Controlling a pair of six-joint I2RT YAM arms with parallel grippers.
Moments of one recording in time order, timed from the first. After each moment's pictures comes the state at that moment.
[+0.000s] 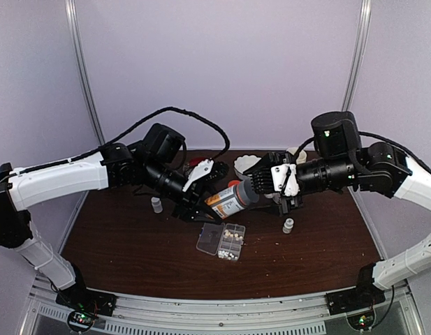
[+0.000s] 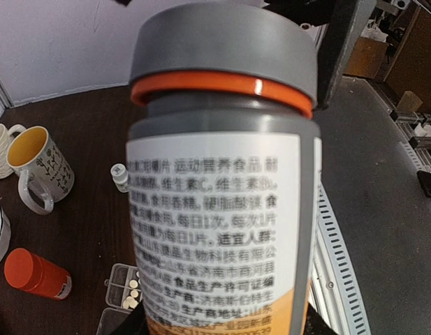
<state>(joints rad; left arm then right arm) -0.93 1.53 1.34 -0.50 0.72 0.43 1.04 1.18 1.30 -0.59 -0.24 -0.88</state>
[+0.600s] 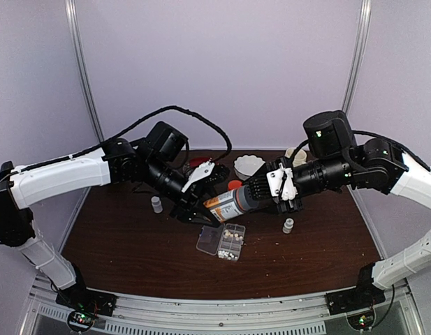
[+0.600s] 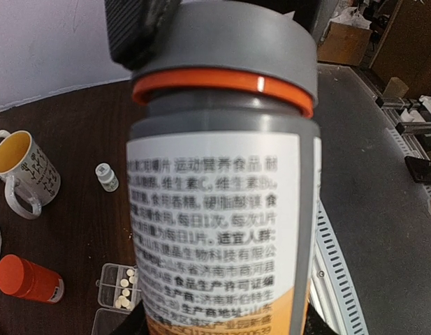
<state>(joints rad) -0.94 1.56 1.40 -0.62 0.76 0.52 1.04 1.22 1.35 -0.68 -0.28 -0.92</state>
